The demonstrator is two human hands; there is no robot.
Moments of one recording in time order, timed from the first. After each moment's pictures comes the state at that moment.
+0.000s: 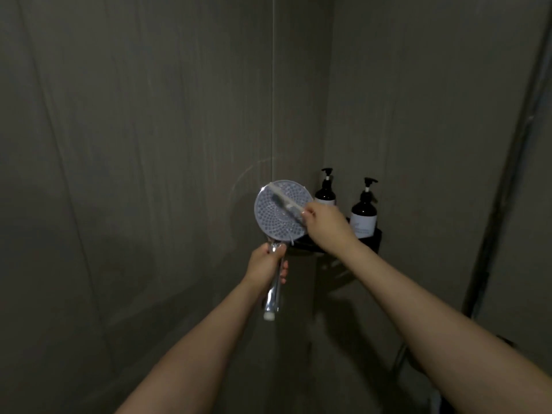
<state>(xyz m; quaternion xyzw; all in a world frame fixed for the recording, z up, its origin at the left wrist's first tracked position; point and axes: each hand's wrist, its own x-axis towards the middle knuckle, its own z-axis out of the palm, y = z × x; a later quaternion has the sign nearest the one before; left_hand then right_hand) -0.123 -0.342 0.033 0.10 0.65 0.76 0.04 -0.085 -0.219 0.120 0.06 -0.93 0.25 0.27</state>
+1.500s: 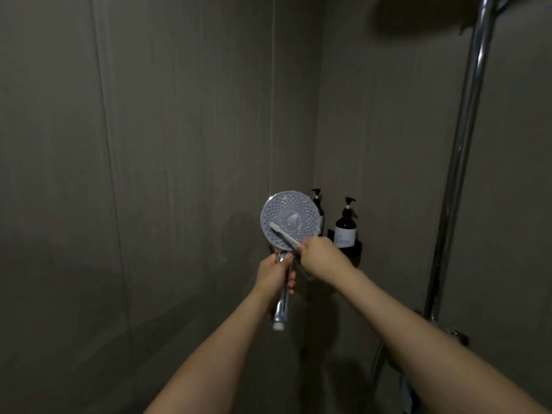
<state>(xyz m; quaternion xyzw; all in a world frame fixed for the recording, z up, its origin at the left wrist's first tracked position) -0.022 -0.331 0.057 0.12 0.63 0.77 0.03 0.035 -0.238 0.132 0.01 -0.96 0.21 0.17</state>
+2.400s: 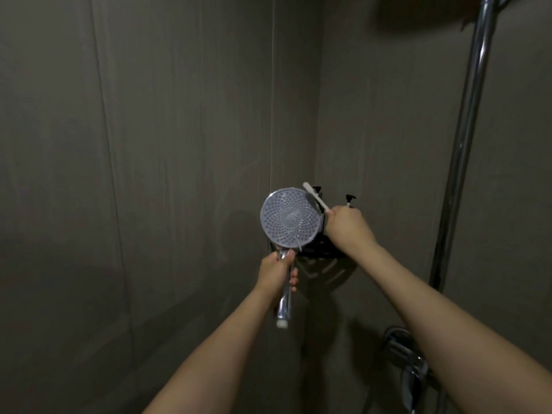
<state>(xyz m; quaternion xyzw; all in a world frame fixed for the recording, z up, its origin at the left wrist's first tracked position) -0.014 -0.330 0.063 0.11 0.61 0.78 0.04 0.027 -0.201 0.160 -0.07 -0.94 0.20 0.26</state>
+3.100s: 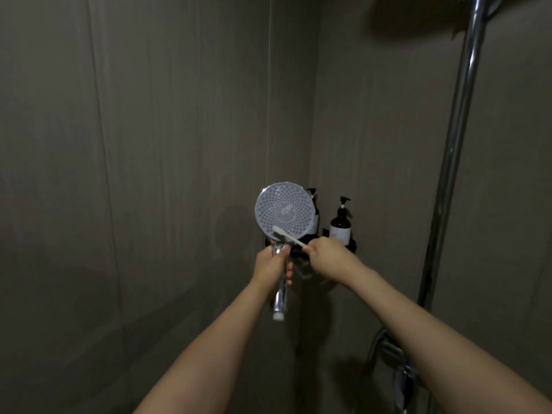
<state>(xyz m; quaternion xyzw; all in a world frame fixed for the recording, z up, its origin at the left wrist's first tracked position) -0.016 -0.329 0.072 0.12 0.61 0.78 0.02 0.039 -0.218 0.128 0.01 -0.97 0.19 0.14</state>
